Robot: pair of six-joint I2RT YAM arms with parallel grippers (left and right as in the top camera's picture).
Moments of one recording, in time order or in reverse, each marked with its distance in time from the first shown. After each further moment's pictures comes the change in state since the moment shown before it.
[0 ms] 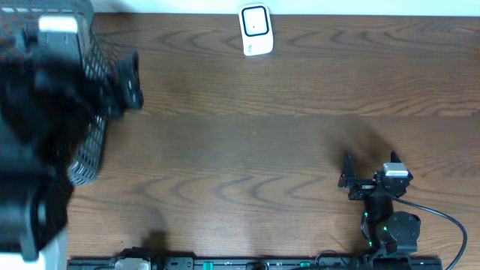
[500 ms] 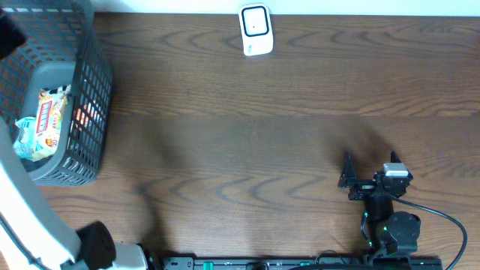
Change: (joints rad) left arm 0.510 0.456 0.425 -0.200 -0.211 -0.151; right arm 0.000 0.000 0.000 0.000 0.000 0.000
